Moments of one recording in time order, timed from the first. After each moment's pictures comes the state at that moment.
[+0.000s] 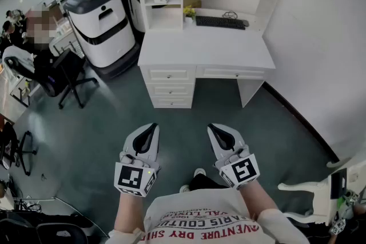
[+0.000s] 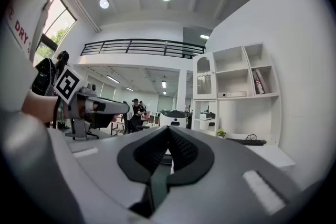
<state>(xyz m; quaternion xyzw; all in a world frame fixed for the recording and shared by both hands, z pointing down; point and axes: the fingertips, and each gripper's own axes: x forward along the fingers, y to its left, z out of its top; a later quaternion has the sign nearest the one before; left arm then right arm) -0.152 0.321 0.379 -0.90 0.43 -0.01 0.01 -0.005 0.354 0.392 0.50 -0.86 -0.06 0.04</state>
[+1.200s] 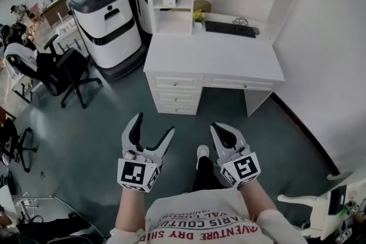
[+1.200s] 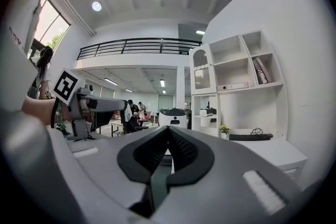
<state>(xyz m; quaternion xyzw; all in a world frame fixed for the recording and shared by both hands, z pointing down) -0.155 0.240 0.376 -0.89 0.46 0.02 0.01 0.001 0.272 0.408 0.50 -0.87 -0.02 0.02</state>
